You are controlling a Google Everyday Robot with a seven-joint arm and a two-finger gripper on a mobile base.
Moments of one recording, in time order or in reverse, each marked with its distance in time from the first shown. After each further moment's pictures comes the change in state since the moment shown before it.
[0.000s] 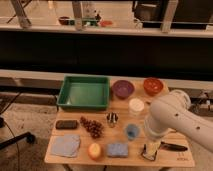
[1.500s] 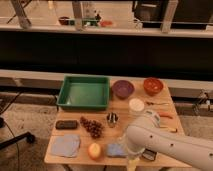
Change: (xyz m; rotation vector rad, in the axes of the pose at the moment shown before) arm -0.089 0.029 0.069 -0.027 -0.067 -0.163
